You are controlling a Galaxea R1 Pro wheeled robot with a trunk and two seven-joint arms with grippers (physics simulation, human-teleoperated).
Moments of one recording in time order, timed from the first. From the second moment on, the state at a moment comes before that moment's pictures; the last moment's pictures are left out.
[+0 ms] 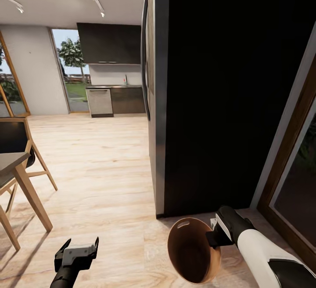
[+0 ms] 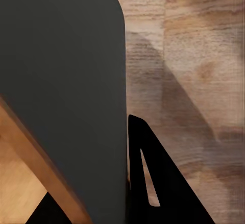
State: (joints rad) left arm 0.16 0.05 0.01 -1.49 0.02 -0.02 0.09; right arm -0.79 -0.04 -0.04 -0.32 0.25 0.99 0.24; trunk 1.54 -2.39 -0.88
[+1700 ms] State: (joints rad) left arm 0.17 0.04 0.01 -1.49 0.01 -0.05 0.09; right arm -0.79 -0.03 -0.04 -0.32 0.25 0.99 0.23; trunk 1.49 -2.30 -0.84
